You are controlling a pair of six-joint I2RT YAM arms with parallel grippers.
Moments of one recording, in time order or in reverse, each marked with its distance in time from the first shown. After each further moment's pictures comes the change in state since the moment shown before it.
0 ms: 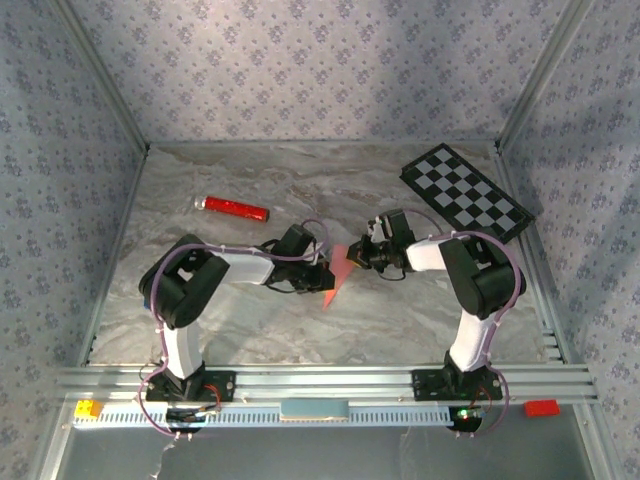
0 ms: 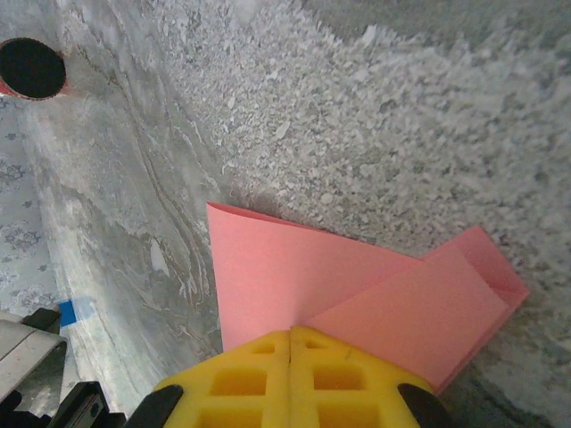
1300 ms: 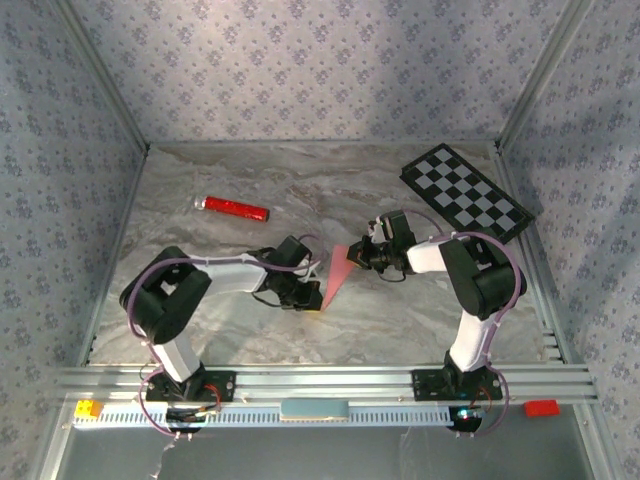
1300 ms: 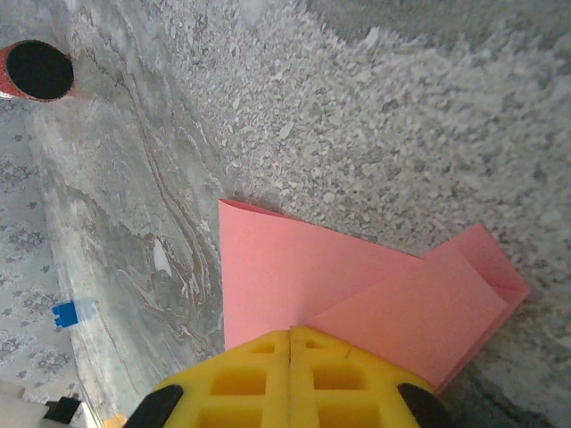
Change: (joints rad) left arm -0.037 -0.145 -0.068 -0.298 -0.036 0.134; right arm 0.000 -0.004 -0.019 0.034 0.004 0.003
